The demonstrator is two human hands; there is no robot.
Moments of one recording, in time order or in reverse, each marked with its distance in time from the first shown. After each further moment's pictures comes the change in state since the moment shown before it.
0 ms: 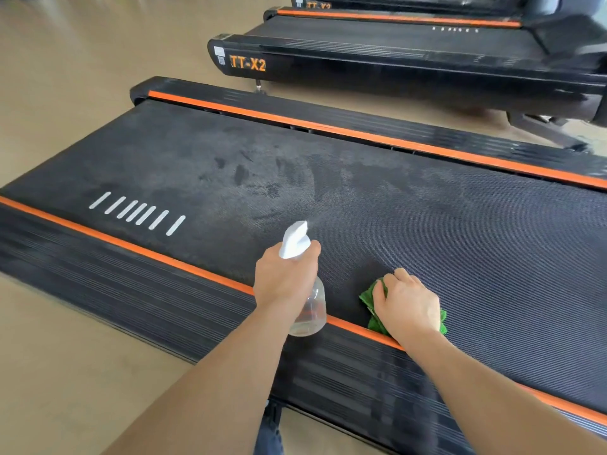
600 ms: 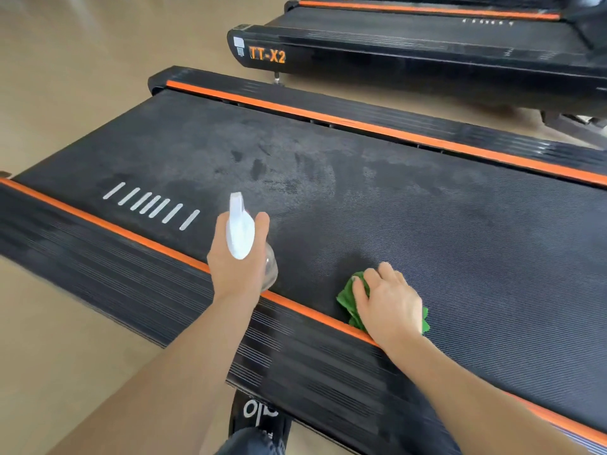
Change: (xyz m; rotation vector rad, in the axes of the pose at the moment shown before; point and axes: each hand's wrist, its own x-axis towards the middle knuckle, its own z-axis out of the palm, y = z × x) left_hand 0.058 -0.025 -0.058 -0.171 0.253 0.253; right_hand 0.013 -0.059 0.019 0.101 0.127 -0.177
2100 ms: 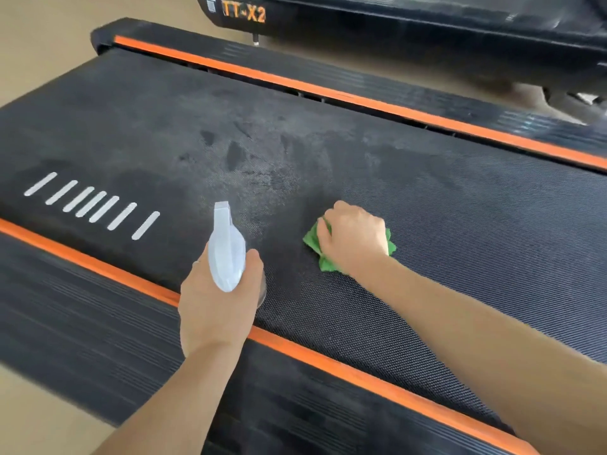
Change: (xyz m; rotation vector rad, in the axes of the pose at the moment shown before) left_hand 0.037 -0.058 0.023 0.196 0.066 -0.037; right_hand 0.144 -0.042 0.034 -0.017 -0.069 -0.120
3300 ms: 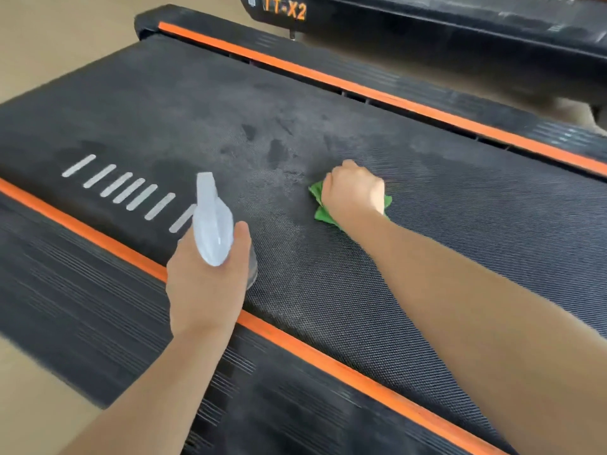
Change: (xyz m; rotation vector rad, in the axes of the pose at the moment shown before) left_hand 0.063 -0.015 -0.033 -0.073 0.100 0.009; right_hand 0.109 -0.064 0.023 -0.139 -0.027 0.022
